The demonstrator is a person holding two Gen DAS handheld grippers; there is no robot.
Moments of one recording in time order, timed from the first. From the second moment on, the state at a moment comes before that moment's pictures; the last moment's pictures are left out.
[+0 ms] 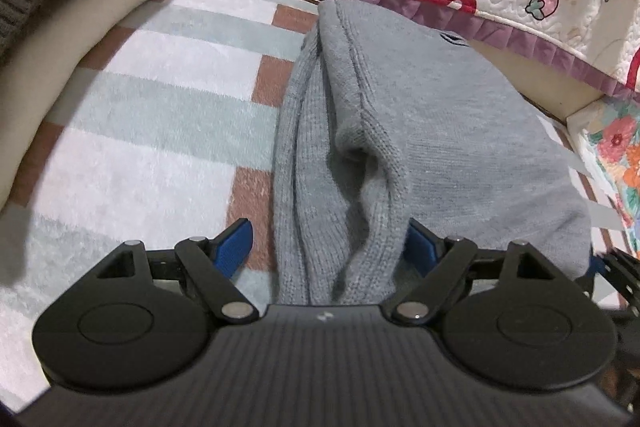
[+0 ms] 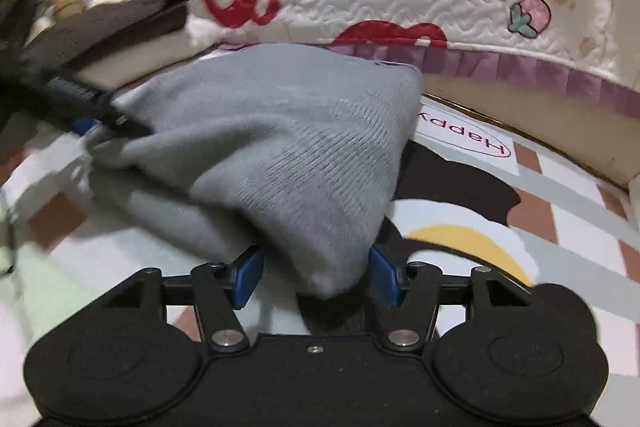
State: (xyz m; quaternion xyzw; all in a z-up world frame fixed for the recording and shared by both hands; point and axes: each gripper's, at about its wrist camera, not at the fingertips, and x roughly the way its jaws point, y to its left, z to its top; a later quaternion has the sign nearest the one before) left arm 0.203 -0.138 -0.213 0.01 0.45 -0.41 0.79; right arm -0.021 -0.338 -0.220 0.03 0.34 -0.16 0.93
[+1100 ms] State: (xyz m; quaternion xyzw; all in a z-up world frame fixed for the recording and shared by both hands) left arm 0.202 -0.132 -0.208 0.09 0.45 -0.38 0.81; right arm 0.040 -0.361 -0.170 0.04 0.40 -0.01 0.92
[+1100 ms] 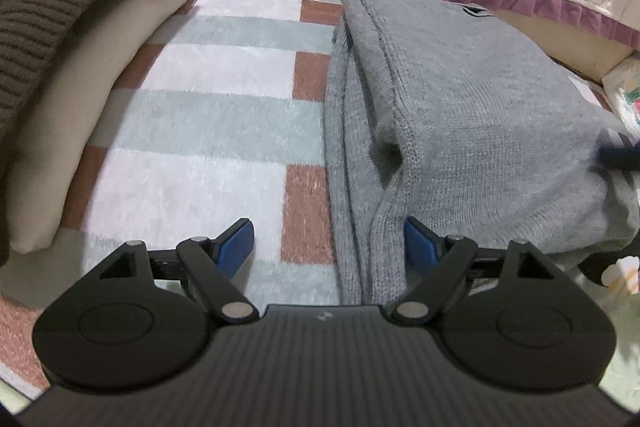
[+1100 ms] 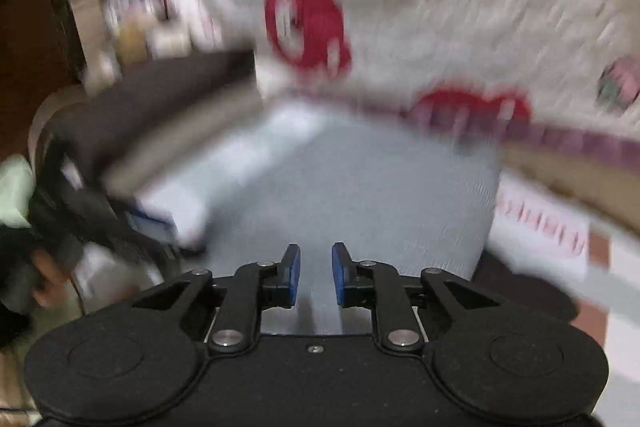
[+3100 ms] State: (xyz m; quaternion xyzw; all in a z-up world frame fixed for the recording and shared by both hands) left arm 0.291 -0.164 -0.230 -0.16 0.54 -0.46 0.69; right arm 0.085 -0.542 -0.217 0.40 0.40 0.00 0.83
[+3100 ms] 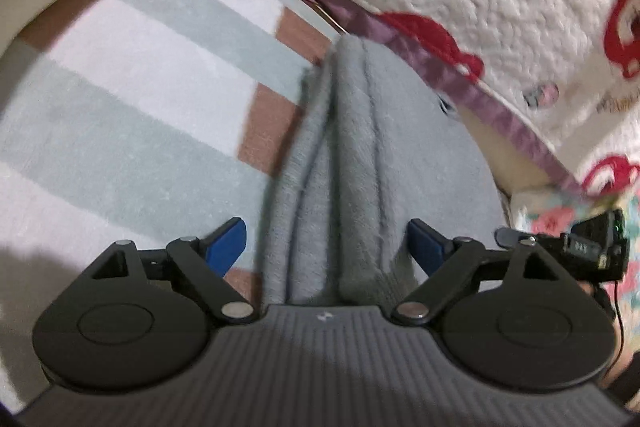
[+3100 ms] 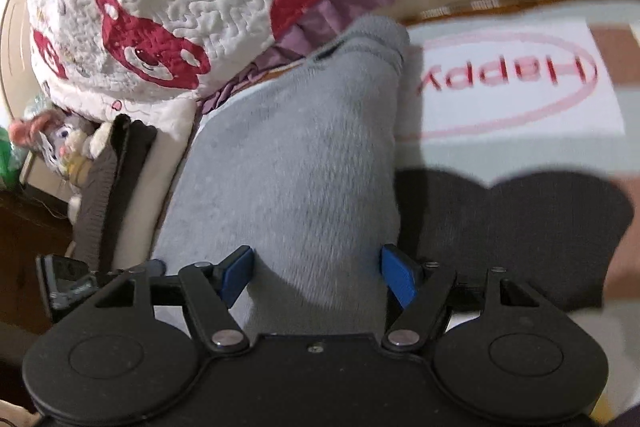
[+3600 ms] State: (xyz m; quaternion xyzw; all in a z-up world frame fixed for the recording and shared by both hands) left arm 0.290 -0.161 -0.247 -0.20 0.55 -0.48 0.66; right arm 0.109 -0.547 -0.237 0.42 0.44 0.04 0.79
